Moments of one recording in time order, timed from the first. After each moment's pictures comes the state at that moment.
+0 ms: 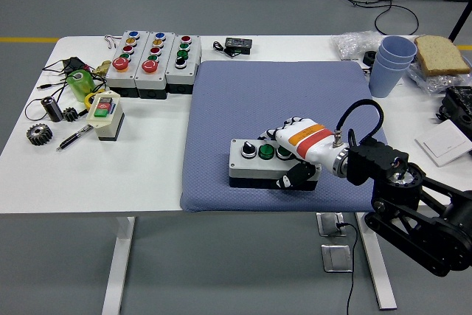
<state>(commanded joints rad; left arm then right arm) -0.16 0.02 -0.40 -0.18 0.91 0.12 0.14 0.69 -0.28 0.60 1.28 -2.11 0.05 -0.10</state>
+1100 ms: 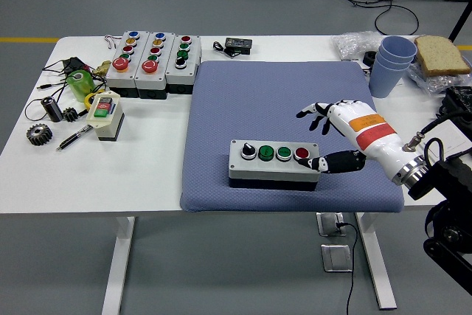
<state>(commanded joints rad) -0.16 0.03 -0.40 -0.18 0.92 0.12 0.14 0.34 -0.46 0.92 1.64 -2.01 -0.14 -0.07</state>
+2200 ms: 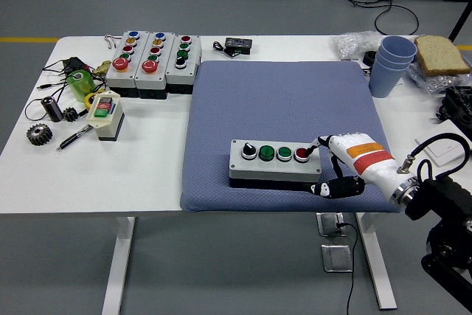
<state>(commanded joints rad) -0.15 0.02 -0.41 -0.18 0.93 0.12 0.14 0.32 -0.45 0.88 1.59 -2.03 -0.06 -0.12</state>
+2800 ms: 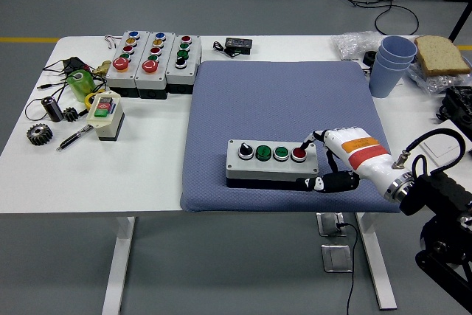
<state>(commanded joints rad) -0.15 0.03 -0.41 -0.18 0.92 0.12 0.14 0.34 -0.43 0.87 1.59 -2.05 -0.07 -0.14</state>
